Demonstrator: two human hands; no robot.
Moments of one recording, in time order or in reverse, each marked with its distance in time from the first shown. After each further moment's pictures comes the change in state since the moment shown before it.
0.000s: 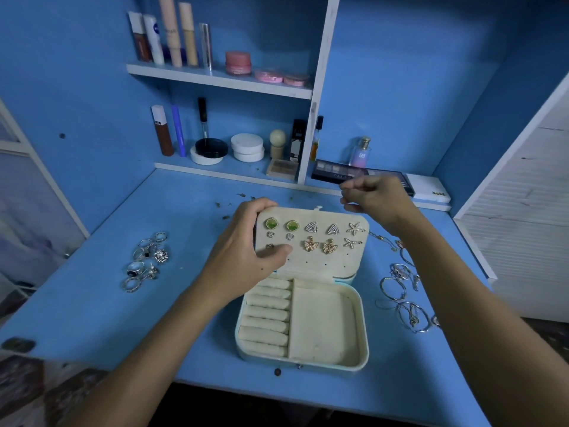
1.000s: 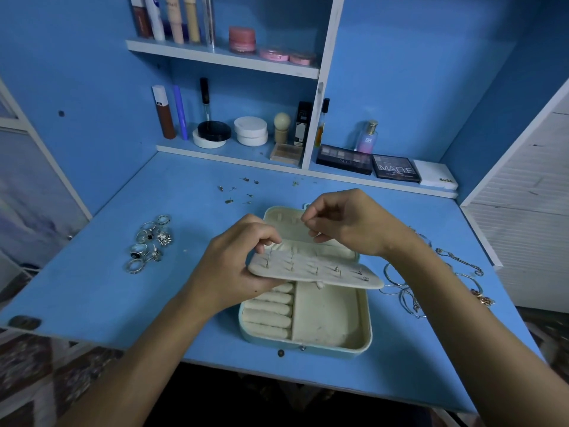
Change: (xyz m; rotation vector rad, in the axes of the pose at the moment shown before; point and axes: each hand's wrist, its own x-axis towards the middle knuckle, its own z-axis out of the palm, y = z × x) left_hand -0.029 -0.015 -0.007 0.101 0.023 0.432; right_hand -0.071 -0.021 0.045 -0.179 -0.391 -0.097
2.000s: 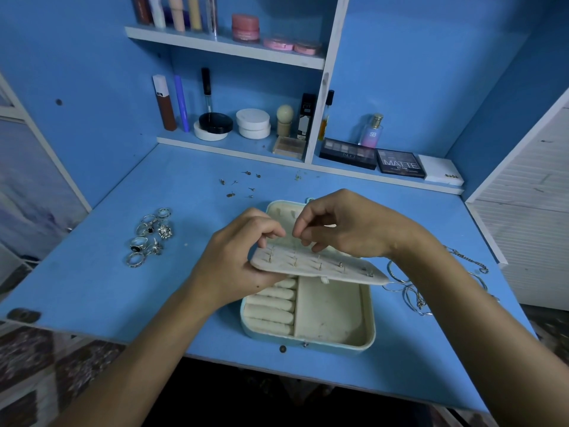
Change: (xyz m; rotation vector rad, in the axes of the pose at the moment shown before) left_hand 0.000 -0.001 0.002 0.007 0.028 0.020; right_hand -0.006 -0.022 0.005 -0.187 -0.230 -0.018
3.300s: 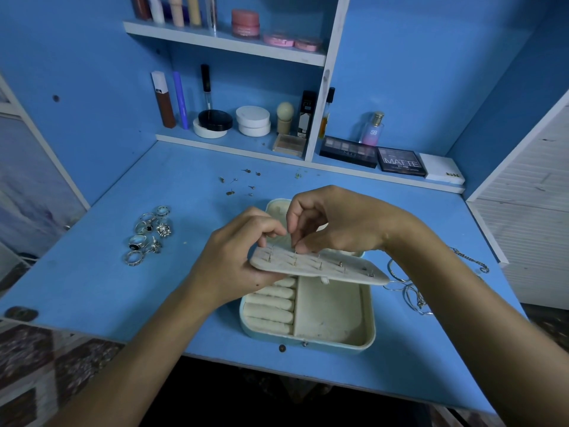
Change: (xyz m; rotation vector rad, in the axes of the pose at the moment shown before) left_hand 0.000 0.002 0.000 -0.005 0.005 0.001; right_hand 0.008 -0.010 -0.003 -0.033 -0.140 -0.035
